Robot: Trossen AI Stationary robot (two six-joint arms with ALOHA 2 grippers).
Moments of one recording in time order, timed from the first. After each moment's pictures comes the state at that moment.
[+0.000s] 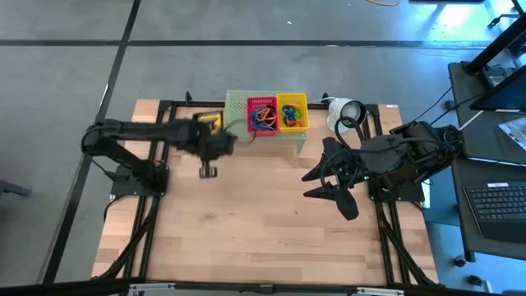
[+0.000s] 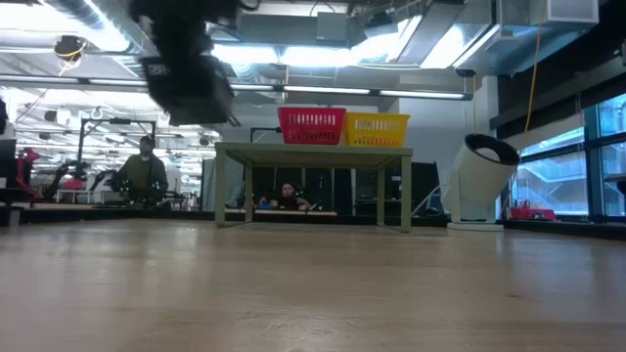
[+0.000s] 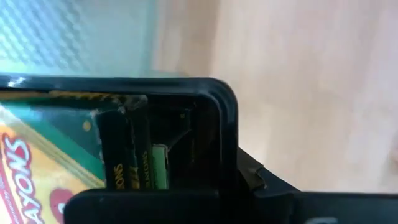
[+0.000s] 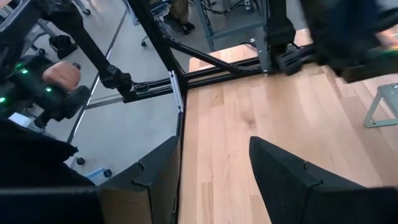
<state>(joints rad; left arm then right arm) 0.01 1.41 1.37 -1.30 -0.29 -0.03 0.45 1.55 2.13 -1.10 0.16 0.49</state>
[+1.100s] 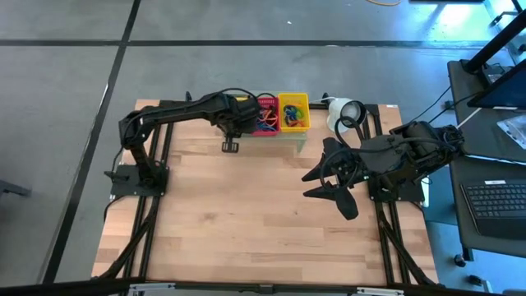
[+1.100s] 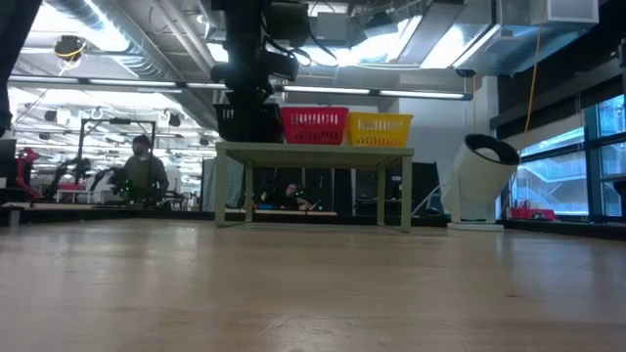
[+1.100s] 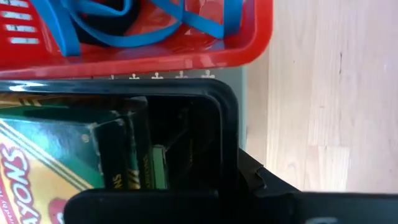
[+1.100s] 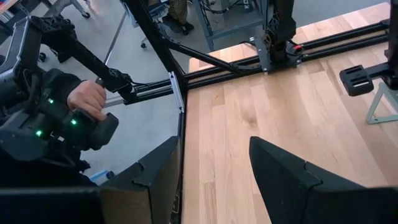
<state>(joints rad) 0.31 1.74 1.61 -1.18 -0.19 0.44 0.45 1.55 2.13 -1.10 0.16 0.52</state>
